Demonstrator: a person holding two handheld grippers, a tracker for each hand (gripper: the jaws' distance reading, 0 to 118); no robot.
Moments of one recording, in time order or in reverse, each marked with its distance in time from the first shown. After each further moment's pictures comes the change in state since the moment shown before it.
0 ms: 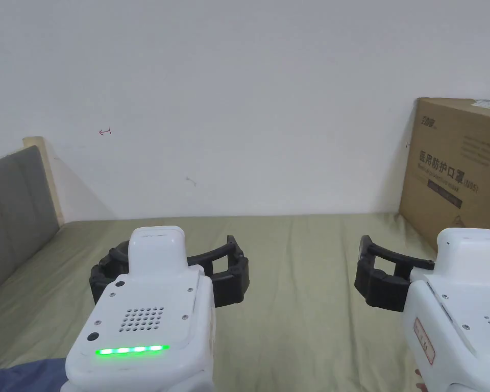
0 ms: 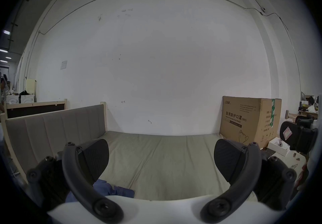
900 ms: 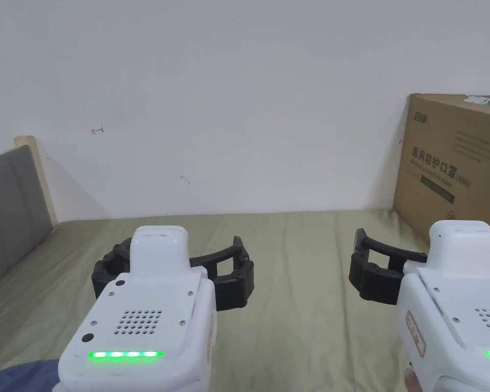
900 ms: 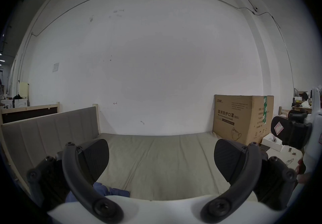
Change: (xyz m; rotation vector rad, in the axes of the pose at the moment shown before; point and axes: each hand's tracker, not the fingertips) left arm 0.008 0.000 0.005 0.005 -0.076 -0.023; right arm 0.000 0.003 -0.001 0.013 -0.023 0.017
